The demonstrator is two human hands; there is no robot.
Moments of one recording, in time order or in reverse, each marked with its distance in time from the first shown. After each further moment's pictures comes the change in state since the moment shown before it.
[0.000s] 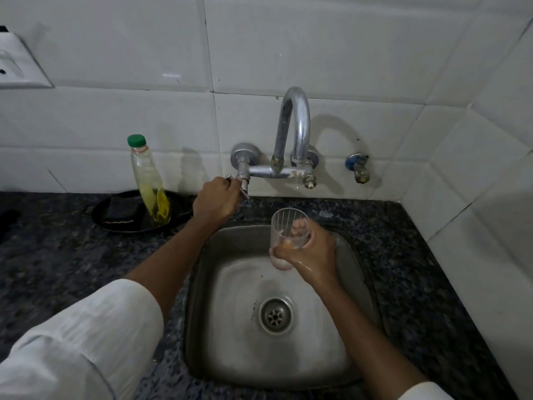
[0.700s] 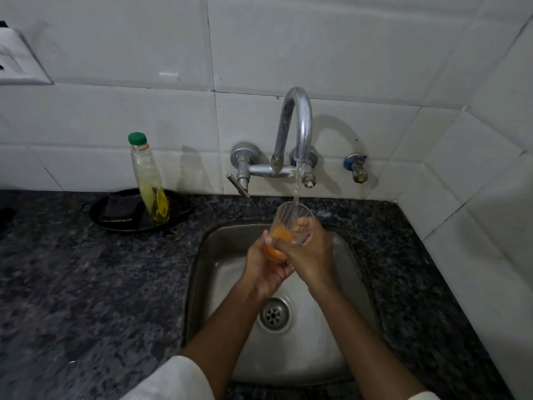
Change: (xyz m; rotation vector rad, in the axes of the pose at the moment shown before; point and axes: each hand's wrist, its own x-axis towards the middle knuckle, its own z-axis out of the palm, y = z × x) left_hand -0.129 0.052 0.069 -1.713 -0.540 -0.721; right_hand -0.013 -0.021 -0.001 0.041 0.036 0.056
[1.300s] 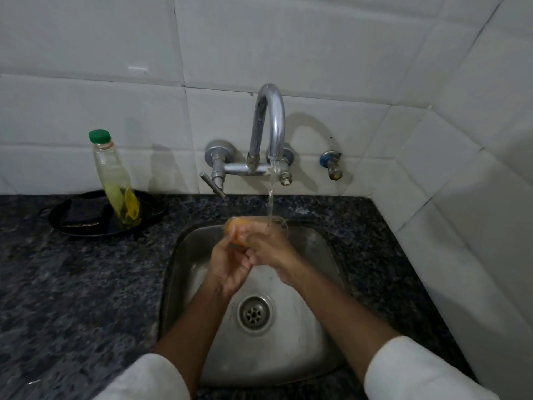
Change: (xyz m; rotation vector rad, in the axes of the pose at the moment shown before) left_hand 0.023 0.014 -0.030 -0.078 -0.117 0.132; right_hand 0.009 -0.013 0.003 -0.015 -0.475 -0.004
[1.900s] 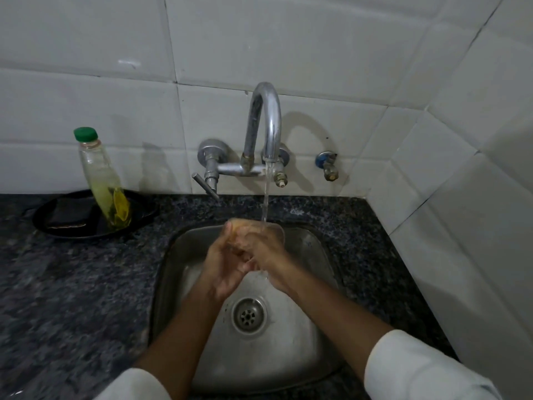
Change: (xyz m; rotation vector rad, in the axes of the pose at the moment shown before) left_hand -0.004 0.003 0.013 0.119 0.041 -0.065; right_hand 0.019 0.020 0.010 0.092 0.048 0.164
